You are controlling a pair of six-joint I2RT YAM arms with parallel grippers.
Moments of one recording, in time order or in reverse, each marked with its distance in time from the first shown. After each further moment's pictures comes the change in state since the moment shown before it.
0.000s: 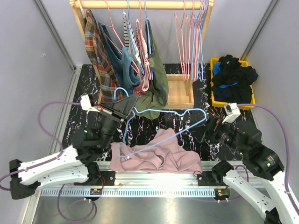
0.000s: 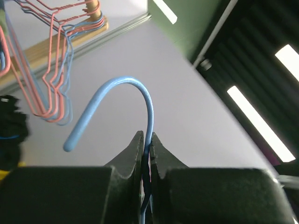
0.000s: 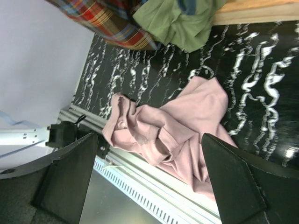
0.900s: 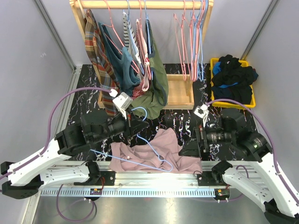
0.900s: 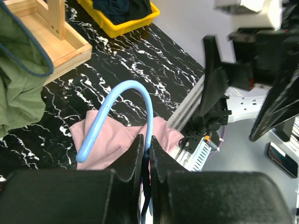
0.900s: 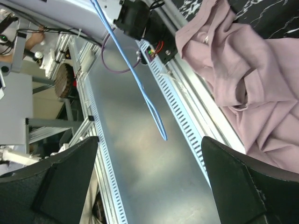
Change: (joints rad) left arm 0.042 0.056 0.486 -1.345 0.448 0.552; right arm 0.001 0.215 0.108 -0.094 -0.678 -0.245
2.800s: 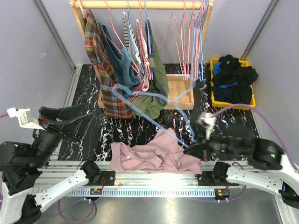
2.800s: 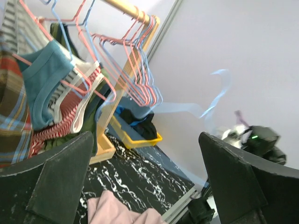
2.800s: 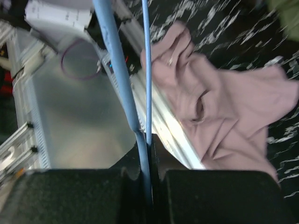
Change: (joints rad) left arm 0.275 -0.456 0.068 0.045 -0.112 -0.055; right arm 0.526 -0.074 0.020 0.024 0.601 0.008
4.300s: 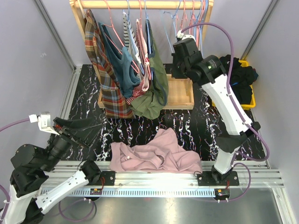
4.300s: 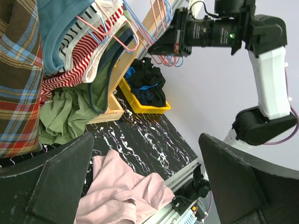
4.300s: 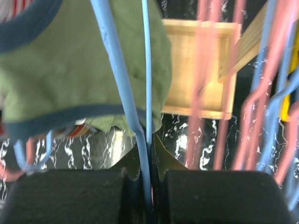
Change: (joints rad) left arm 0.000 -0.144 -0.180 -0.144 -0.007 -0.105; right arm -0.421 1.171 1.265 -0.330 0.568 -0.002
